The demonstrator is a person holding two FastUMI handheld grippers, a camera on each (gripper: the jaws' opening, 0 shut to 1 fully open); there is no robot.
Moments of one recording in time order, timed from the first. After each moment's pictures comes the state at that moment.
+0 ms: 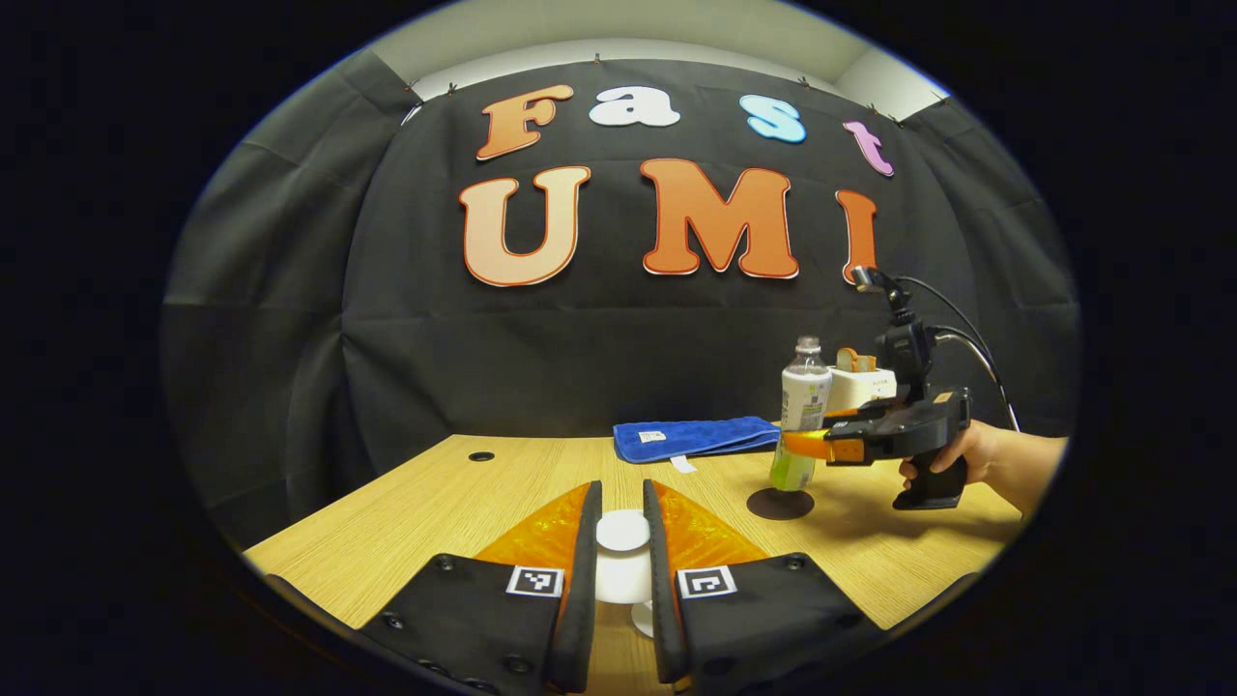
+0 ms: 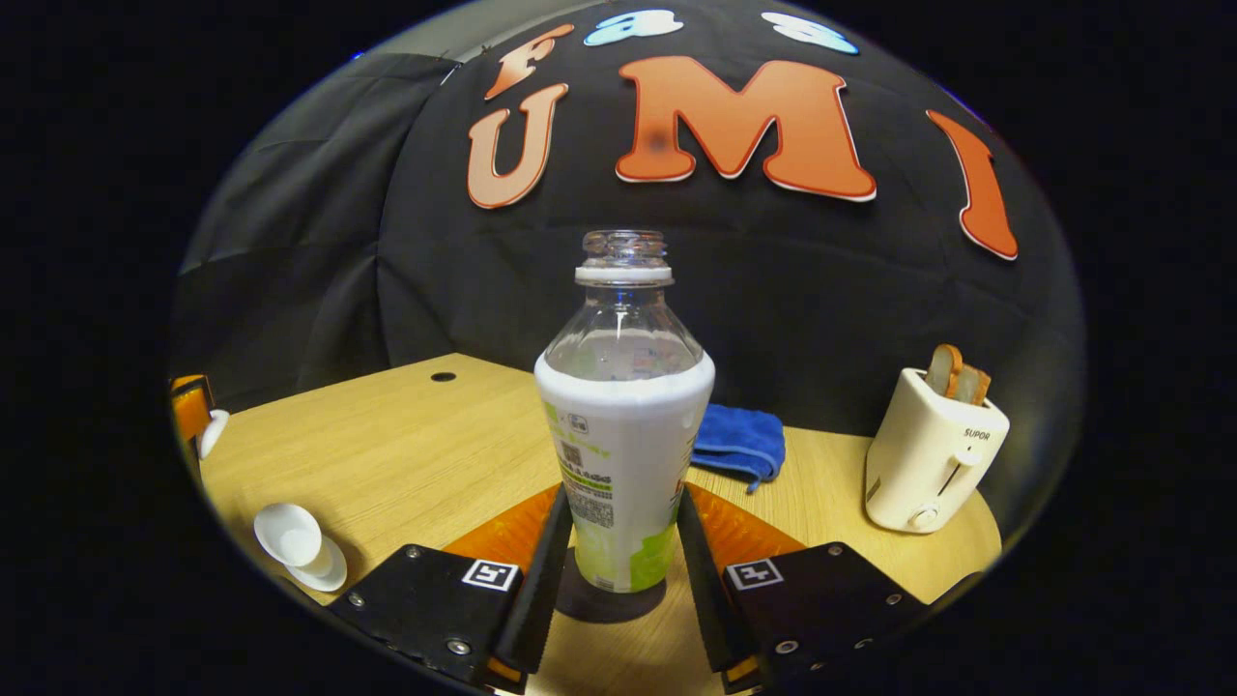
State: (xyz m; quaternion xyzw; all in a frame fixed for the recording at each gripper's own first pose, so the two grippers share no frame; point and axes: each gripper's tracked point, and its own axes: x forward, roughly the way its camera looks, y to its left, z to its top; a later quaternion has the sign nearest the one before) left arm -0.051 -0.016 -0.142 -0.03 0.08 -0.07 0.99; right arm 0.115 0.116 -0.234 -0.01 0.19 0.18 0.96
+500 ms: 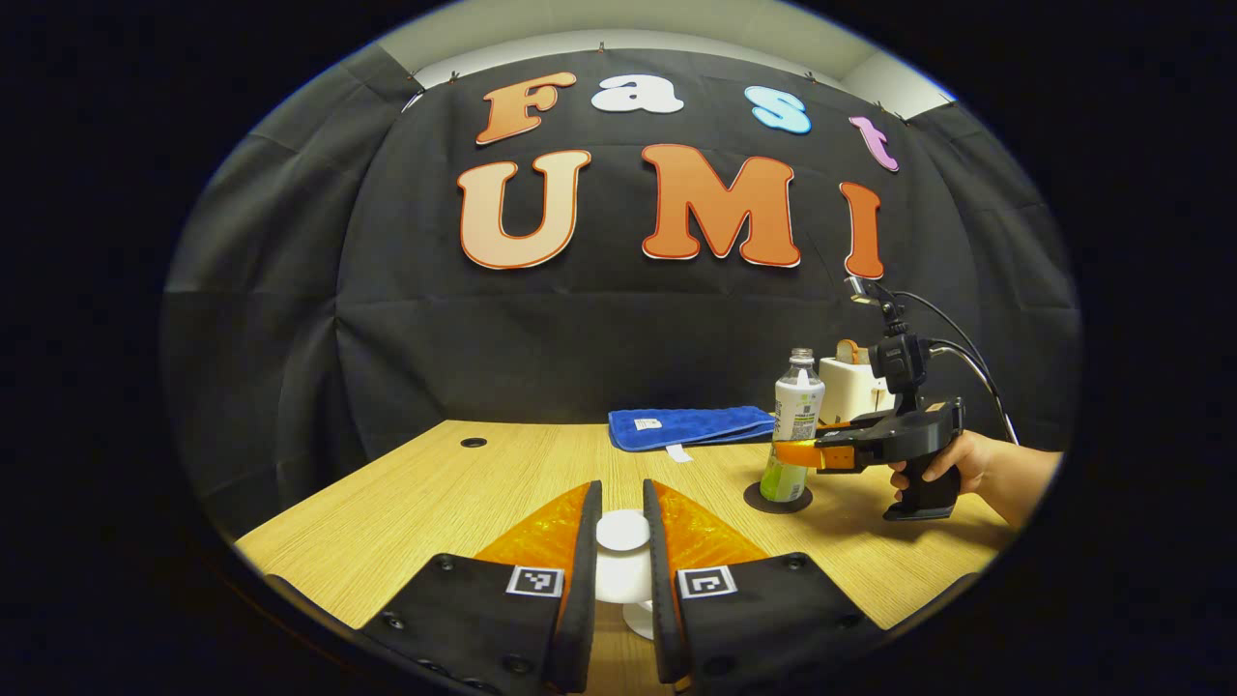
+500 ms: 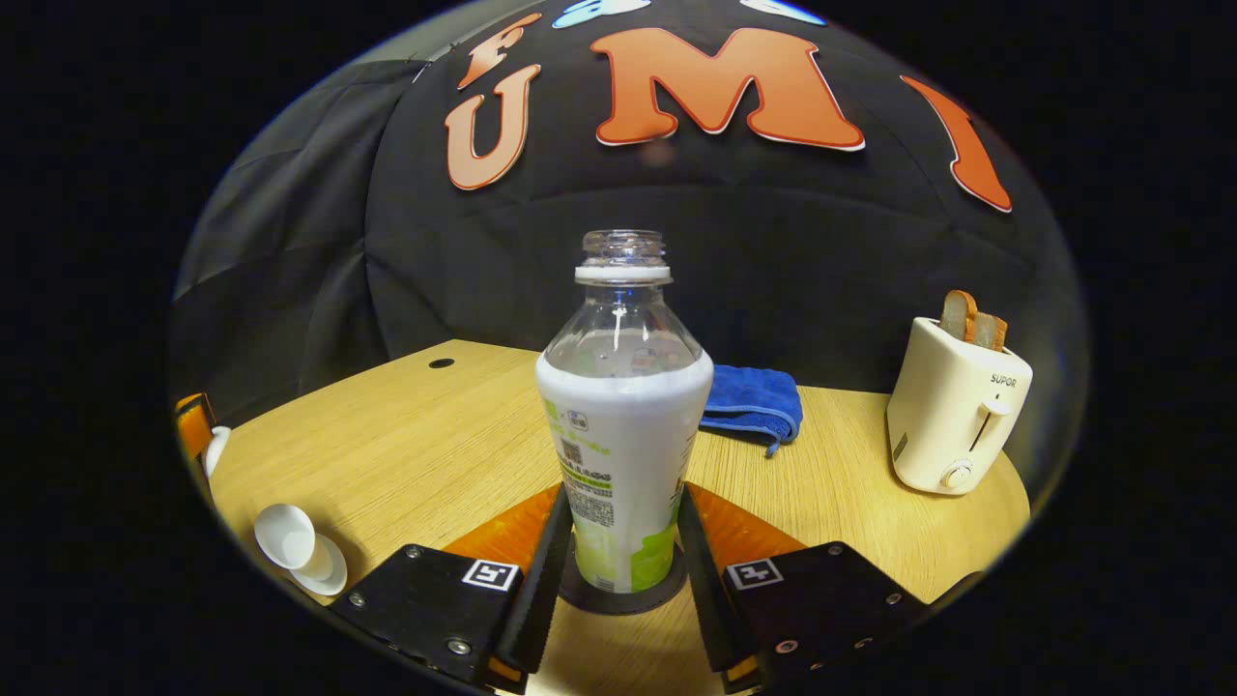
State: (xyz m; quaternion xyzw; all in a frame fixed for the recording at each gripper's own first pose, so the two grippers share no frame) left arm -0.042 -0.024 -0.157 -0.04 0.10 -0.07 0.99; right arm 0.120 0.119 -0.253 0.03 0.22 0.18 0.96
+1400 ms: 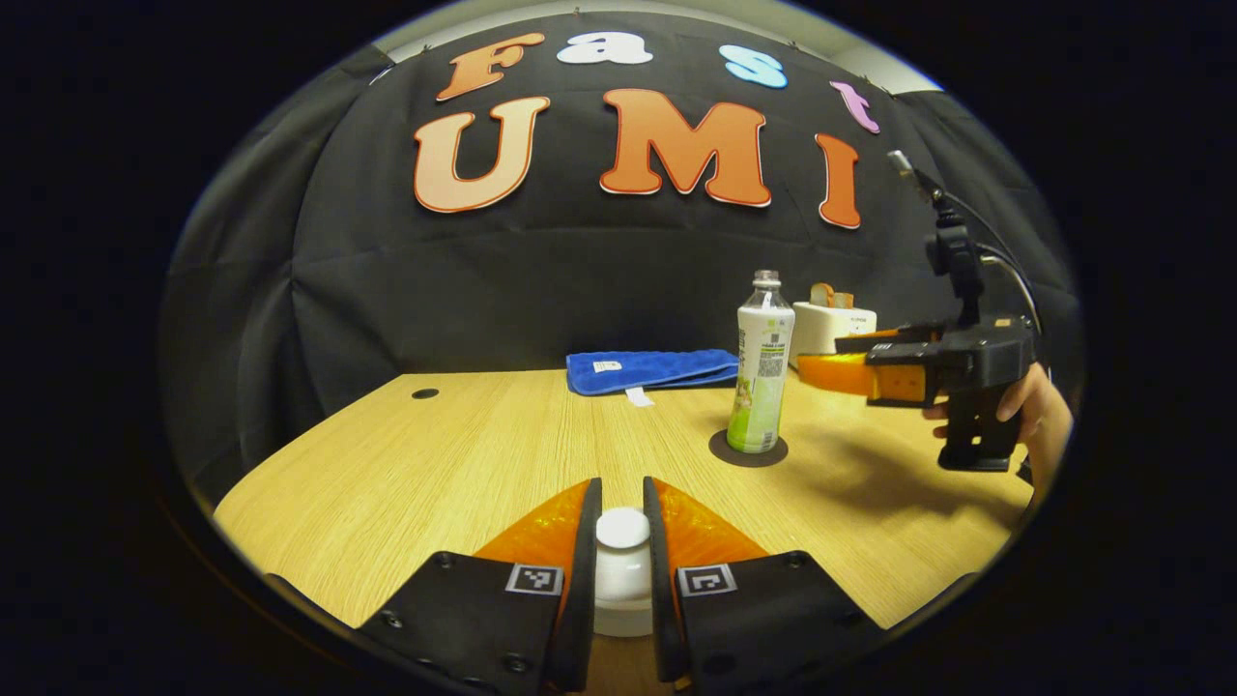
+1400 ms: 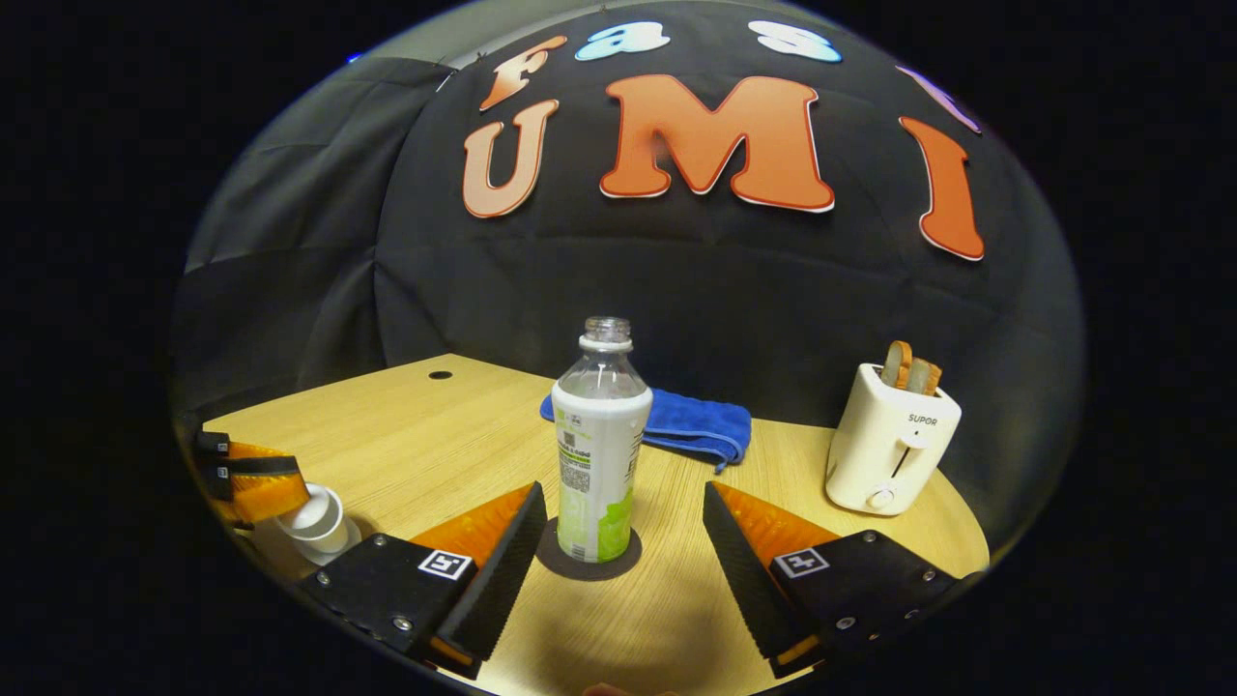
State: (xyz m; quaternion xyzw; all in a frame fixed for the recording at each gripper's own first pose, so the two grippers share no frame) left arm -0.038 -0.078 -0.221 -0.02 0.17 -0.12 0.98; right arm 0.073 0.072 -0.203 -0.01 0.16 0.16 0.97
